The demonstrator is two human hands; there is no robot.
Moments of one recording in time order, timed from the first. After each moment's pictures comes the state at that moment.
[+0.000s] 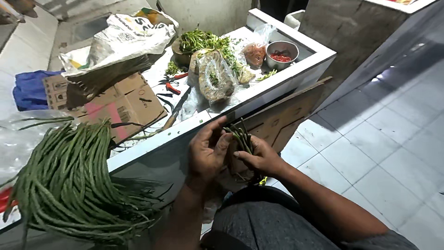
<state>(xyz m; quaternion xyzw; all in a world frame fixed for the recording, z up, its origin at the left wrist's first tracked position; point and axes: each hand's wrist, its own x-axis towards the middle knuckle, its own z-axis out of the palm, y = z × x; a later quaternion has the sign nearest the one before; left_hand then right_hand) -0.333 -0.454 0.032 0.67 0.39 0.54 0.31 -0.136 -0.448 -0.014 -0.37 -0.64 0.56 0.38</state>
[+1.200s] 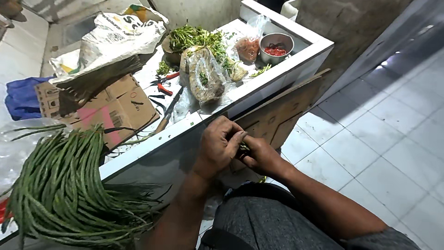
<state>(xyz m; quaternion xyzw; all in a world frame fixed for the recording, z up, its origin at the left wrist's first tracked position) -0.289 -0.420 0.039 0.79 0.40 0.40 0.24 -0.108 -0.433 -0.025 -0.46 -0.76 0.36 0.29</state>
